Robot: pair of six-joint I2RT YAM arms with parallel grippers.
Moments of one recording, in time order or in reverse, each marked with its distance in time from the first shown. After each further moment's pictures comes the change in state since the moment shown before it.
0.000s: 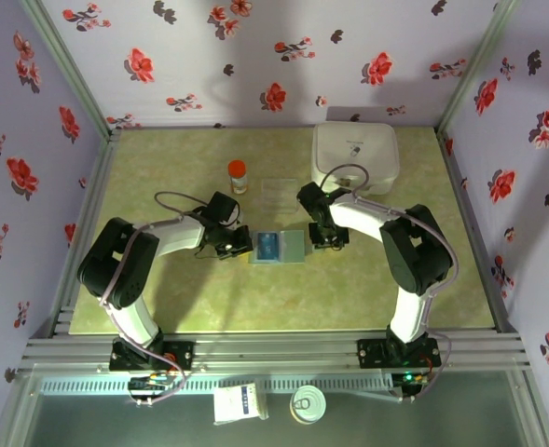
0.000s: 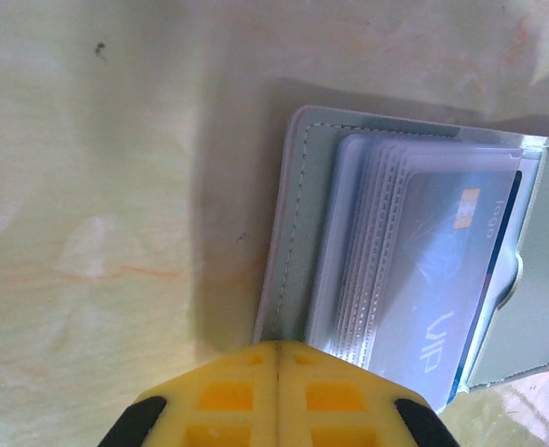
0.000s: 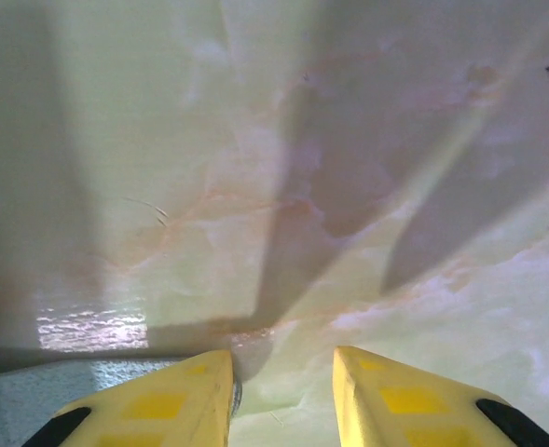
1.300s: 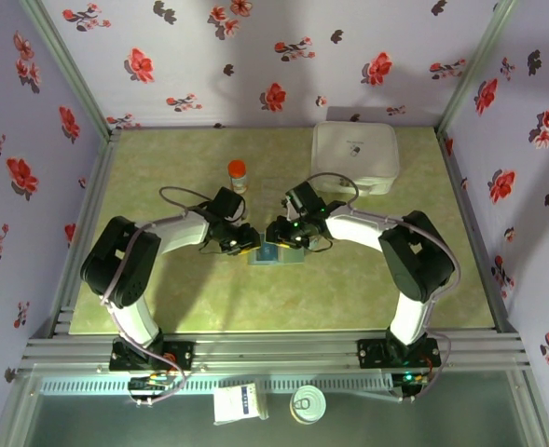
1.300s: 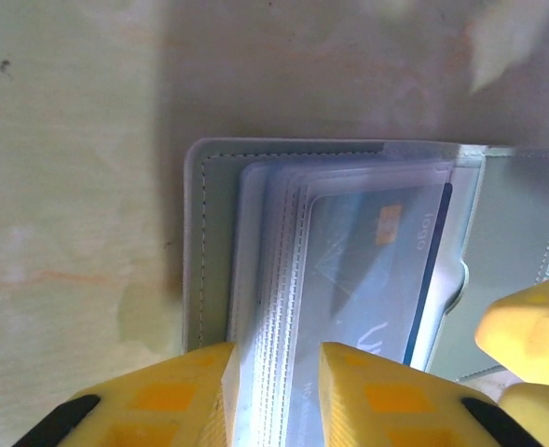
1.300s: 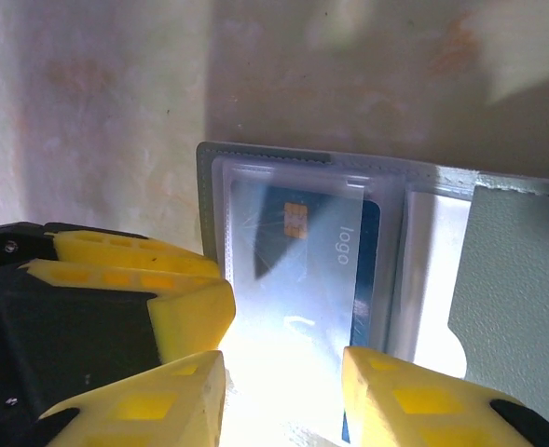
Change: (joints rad) left arm -0.029 0.022 0.082 -0.064 -0.002 -0.024; right arm 0.077 -0.035 -0.106 0.557 -0.620 0.195
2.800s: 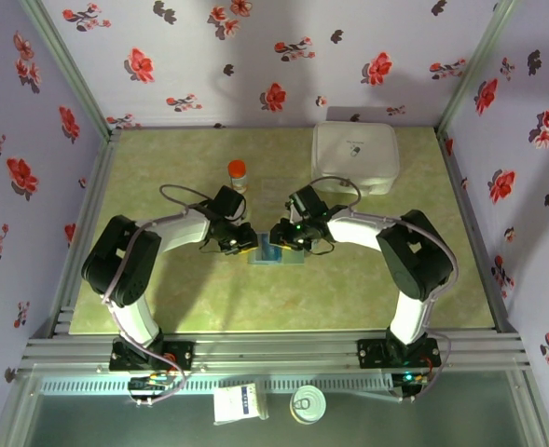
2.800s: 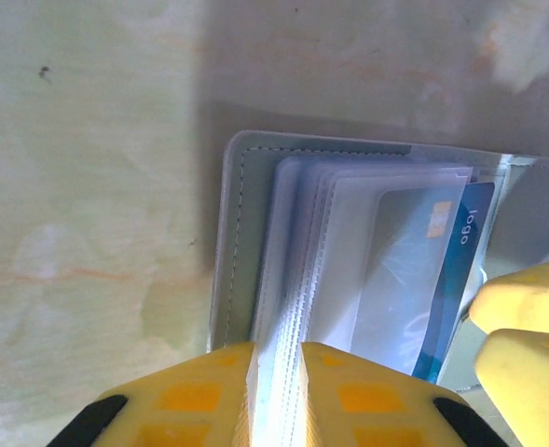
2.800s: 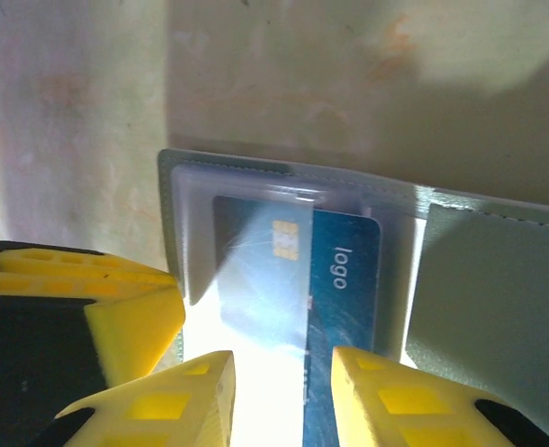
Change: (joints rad) left arm 0.000 0.000 0.023 -0.054 -0.027 0.006; right arm -0.014 -0.004 -0.051 0.058 0.013 0.015
